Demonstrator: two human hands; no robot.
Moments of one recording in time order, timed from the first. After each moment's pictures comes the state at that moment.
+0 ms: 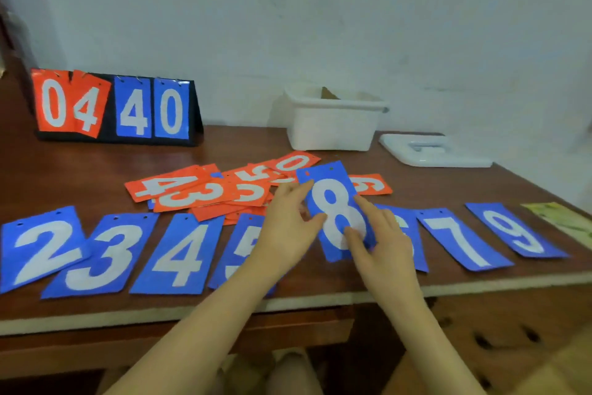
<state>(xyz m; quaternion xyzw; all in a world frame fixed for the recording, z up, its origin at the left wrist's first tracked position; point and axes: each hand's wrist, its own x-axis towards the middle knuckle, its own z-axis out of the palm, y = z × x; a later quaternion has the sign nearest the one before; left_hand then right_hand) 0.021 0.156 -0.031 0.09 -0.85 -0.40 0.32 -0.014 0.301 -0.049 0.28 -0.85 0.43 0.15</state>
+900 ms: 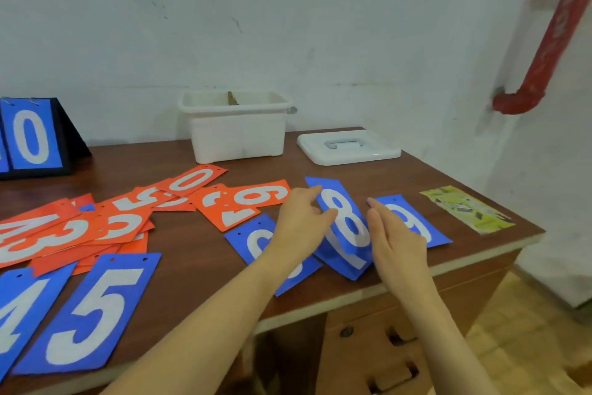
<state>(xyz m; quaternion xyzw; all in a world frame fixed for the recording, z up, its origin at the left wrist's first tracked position) -0.102 0.305 -0.012 0.04 -0.87 -0.47 0.16 -0.115 0.451 -0.039 0.12 -0.91 0.39 0.13</state>
